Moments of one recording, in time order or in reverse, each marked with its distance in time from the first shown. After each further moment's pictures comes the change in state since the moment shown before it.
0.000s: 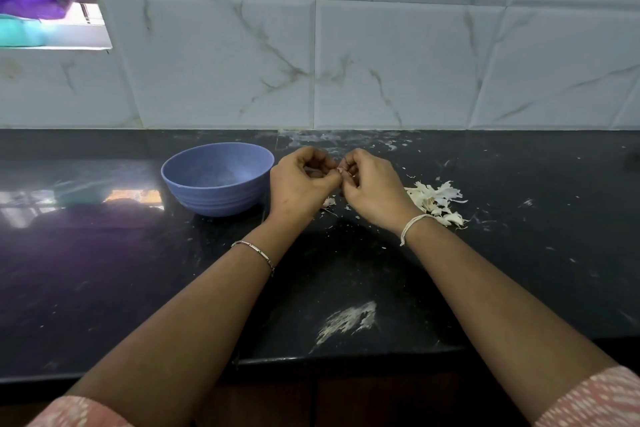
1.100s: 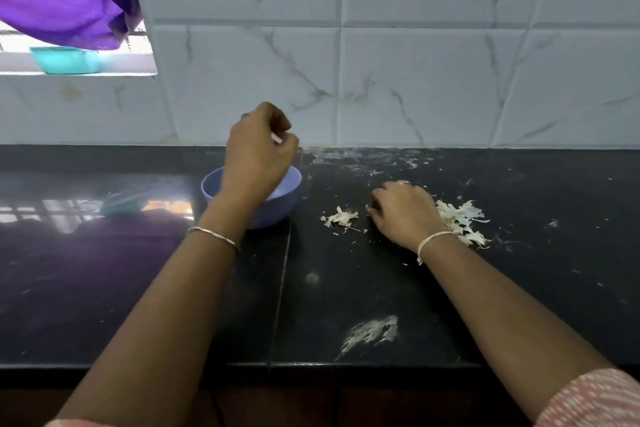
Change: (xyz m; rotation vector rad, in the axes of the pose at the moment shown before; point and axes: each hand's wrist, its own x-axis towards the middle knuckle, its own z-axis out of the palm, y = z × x) left_hand 0.031 0.041 -0.094 0.428 0.189 0.257; right_hand 0.000 0.020 -0.001 -0.675 -0.154 -0.126
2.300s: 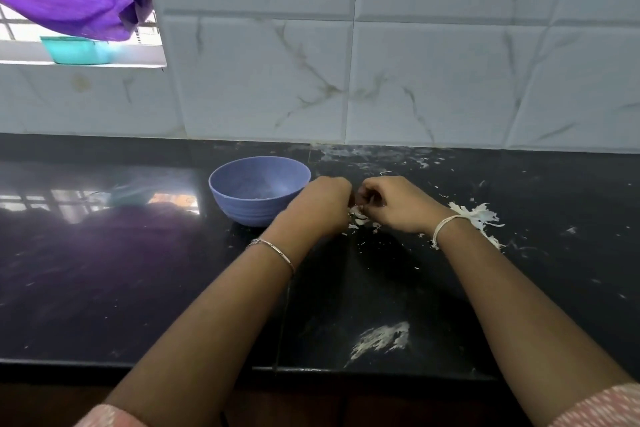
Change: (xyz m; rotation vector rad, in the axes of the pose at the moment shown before) left_hand -0.030 0.018 0.056 0.465 -0.811 0.056; right_hand 0.024 -0.005 -0.013 0.579 -0.215 -0.116
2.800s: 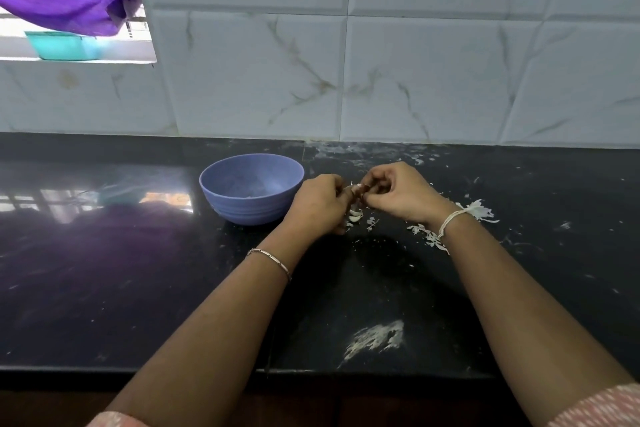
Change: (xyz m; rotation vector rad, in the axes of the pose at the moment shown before) left_hand 0.007 -0.005 0.026 -0.692 0.185 -0.100; right_hand -0.003 0.005 -0.004 0.389 0.119 0.117
